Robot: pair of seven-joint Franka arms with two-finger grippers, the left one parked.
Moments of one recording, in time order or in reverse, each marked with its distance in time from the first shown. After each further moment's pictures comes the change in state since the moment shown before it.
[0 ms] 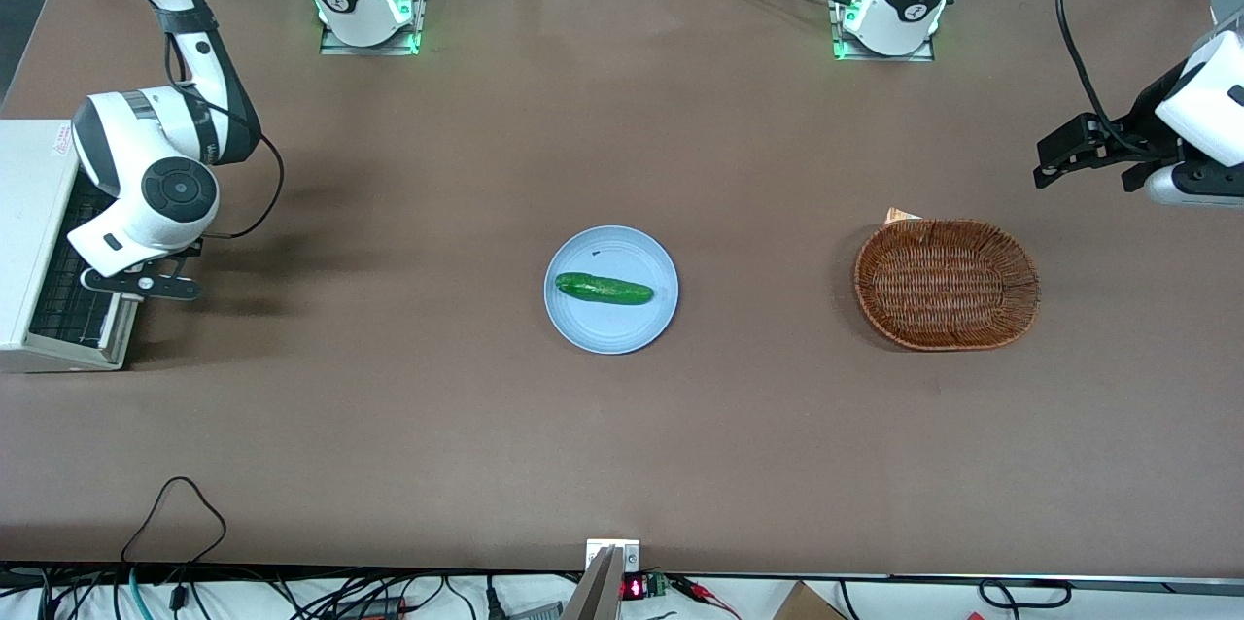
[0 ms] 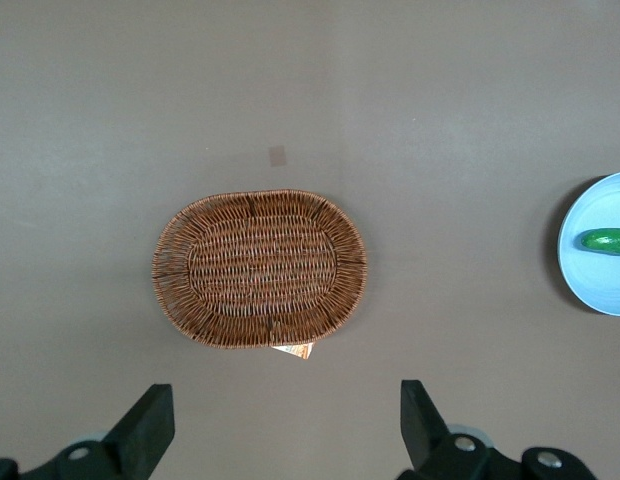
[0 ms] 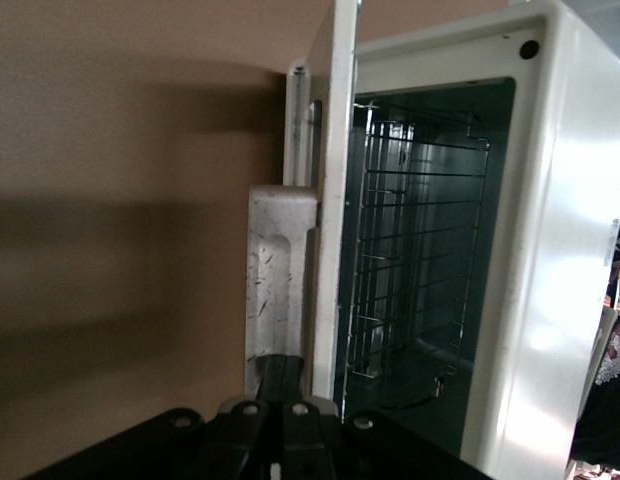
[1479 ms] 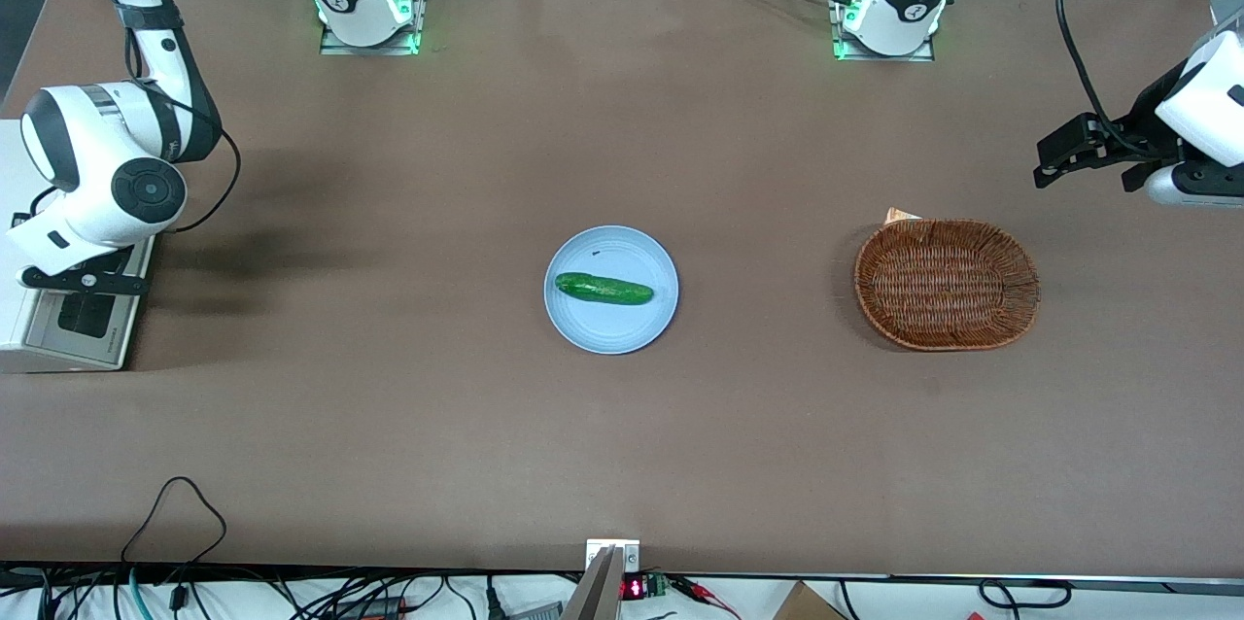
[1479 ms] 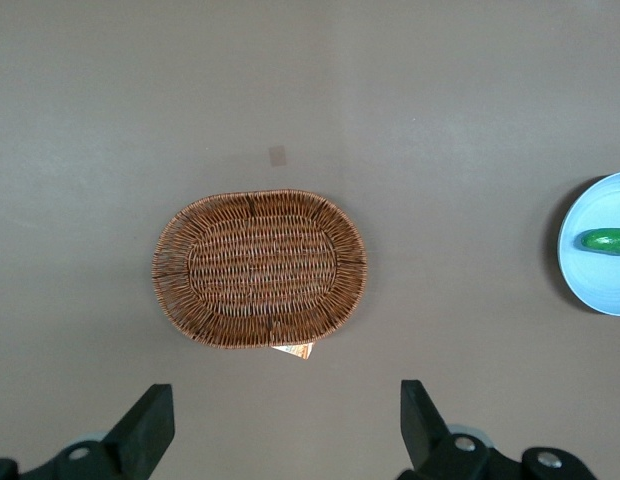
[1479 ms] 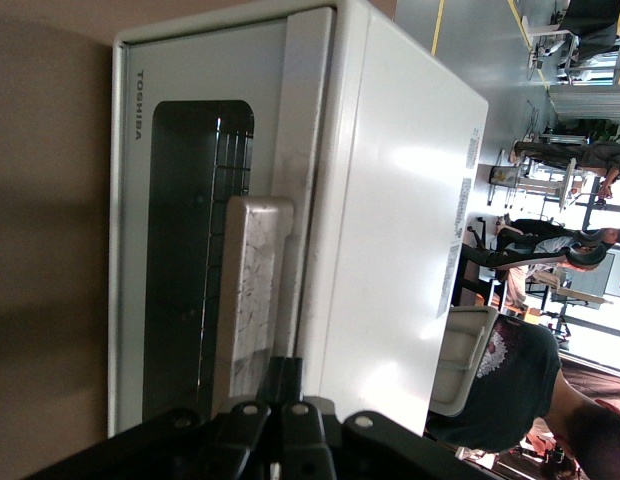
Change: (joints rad) arm -0.065 -0.008 -0.014 0.041 -0.199 -0.072 -0.047
